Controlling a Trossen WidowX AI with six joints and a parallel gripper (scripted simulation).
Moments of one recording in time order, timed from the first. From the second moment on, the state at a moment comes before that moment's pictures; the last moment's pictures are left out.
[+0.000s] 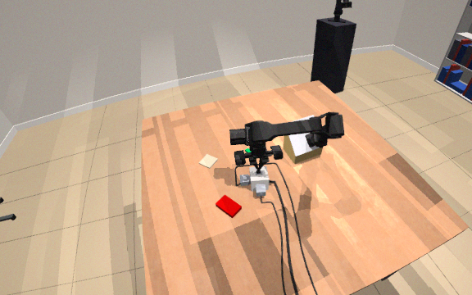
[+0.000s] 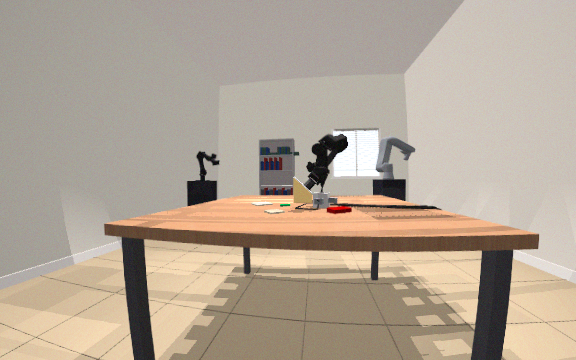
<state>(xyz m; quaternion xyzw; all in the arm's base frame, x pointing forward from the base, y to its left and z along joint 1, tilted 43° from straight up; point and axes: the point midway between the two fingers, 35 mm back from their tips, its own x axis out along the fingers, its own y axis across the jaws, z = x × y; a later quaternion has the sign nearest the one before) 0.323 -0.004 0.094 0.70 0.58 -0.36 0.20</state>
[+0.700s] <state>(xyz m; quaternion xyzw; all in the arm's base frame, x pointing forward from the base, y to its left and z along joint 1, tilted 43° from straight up) 0.322 -0.012 0.103 0.70 0.58 -0.36 0.20</state>
